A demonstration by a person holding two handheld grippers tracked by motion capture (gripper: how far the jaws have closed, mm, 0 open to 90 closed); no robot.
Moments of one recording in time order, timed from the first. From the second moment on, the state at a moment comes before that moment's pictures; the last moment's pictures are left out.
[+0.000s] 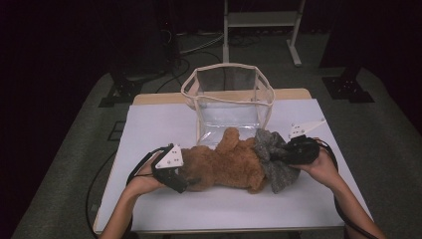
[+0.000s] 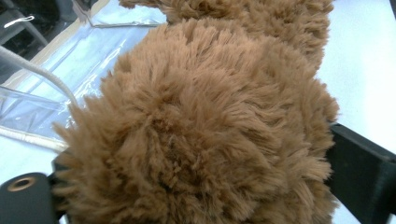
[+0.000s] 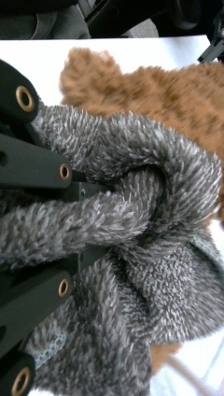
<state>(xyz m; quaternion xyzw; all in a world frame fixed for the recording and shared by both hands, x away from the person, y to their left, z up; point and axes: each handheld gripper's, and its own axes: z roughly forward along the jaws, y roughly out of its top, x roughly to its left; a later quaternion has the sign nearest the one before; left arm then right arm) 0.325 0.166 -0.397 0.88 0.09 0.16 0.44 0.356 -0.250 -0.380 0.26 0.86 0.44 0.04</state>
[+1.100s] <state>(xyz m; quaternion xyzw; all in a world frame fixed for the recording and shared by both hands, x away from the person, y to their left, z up) 0.310 0.188 -0.356 0.85 0.09 0.21 0.47 0.380 -0.202 -0.398 0.26 0.85 0.45 0.01</state>
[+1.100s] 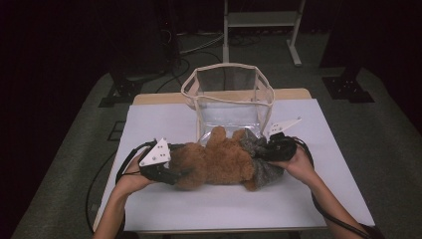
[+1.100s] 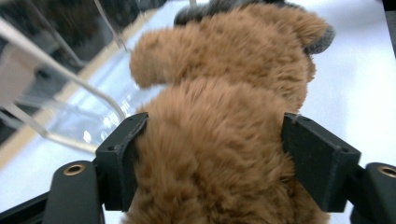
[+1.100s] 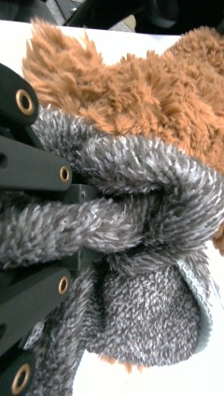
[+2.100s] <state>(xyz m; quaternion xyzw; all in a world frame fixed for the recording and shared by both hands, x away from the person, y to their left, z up) 0.345 0.167 -0.377 0.89 0.07 0.22 0.40 0.364 -0.182 -0.392 0.22 0.86 0.45 0.00</state>
